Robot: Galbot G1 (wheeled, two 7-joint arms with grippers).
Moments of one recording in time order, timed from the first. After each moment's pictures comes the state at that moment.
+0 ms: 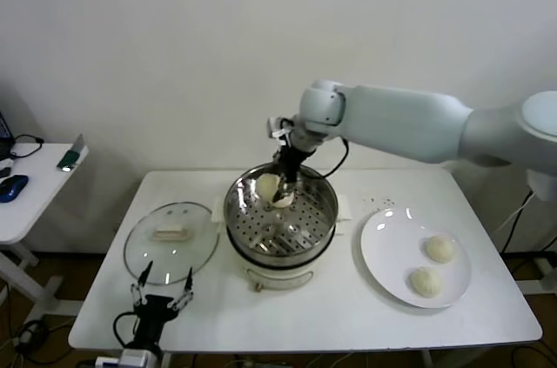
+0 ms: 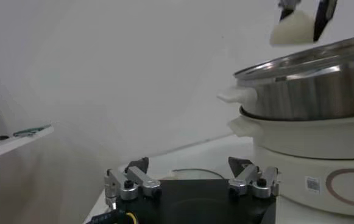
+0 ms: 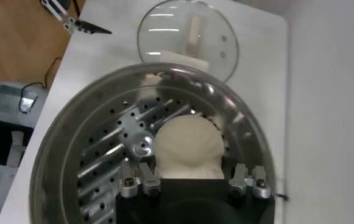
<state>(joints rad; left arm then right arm) 1.66 -1.47 -0.64 -1.92 0.13 -0.14 0.03 0.62 1.30 -1.47 1.16 0.78 -0.42 -0.90</state>
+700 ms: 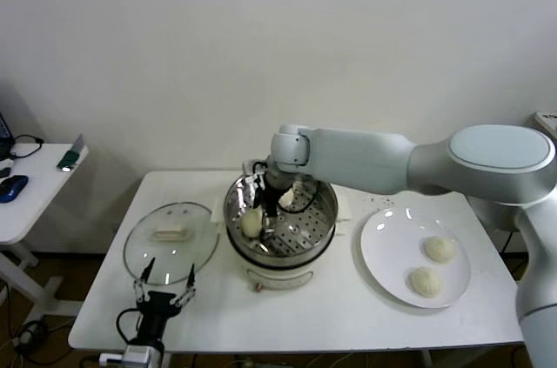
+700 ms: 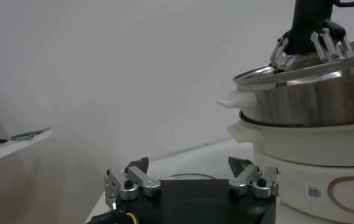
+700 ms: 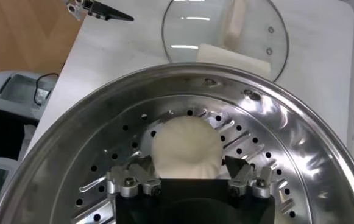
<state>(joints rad) 1.65 -1.48 -0.64 -1.91 0.14 -0.14 0.03 0.52 1.36 -1.45 1.12 0.70 -0.43 -0.90</state>
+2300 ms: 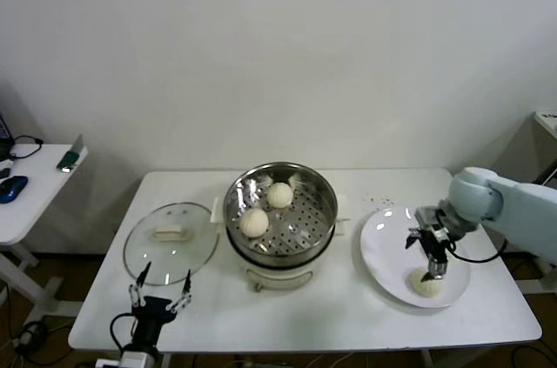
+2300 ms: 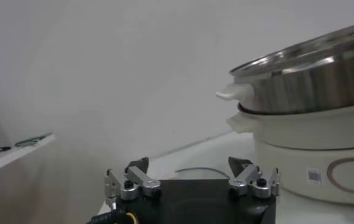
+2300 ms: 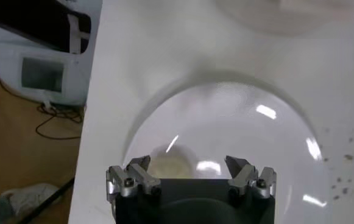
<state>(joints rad) 1.68 -1.46 -0.65 -1.92 0.18 -0.15 0.02 0.26 0.48 -1.26 1.48 0.12 -0.26 -1.06</state>
